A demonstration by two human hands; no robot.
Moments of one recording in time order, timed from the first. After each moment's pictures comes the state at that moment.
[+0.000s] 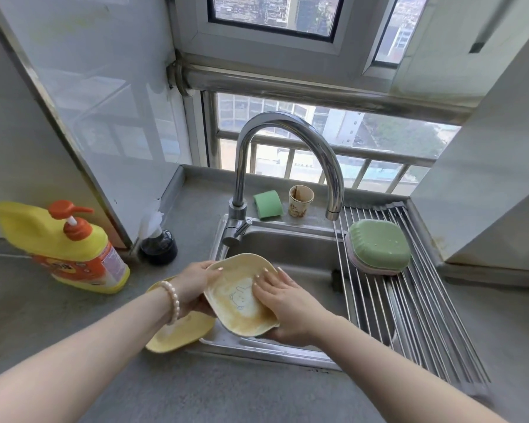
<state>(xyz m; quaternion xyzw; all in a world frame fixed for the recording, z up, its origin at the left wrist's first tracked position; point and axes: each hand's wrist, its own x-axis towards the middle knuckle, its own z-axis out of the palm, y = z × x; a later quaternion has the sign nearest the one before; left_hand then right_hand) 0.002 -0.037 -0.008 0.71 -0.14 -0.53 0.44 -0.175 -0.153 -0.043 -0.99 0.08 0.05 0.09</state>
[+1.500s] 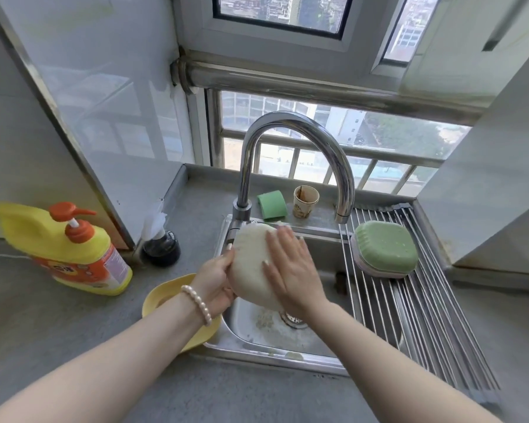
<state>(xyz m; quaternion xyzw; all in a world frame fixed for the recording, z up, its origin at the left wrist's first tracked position) -0.019 -0.066 -0.008 0.50 0.01 -0.55 0.67 -0.139 -0.167 -0.038 -0.95 0.24 -0.17 0.14</state>
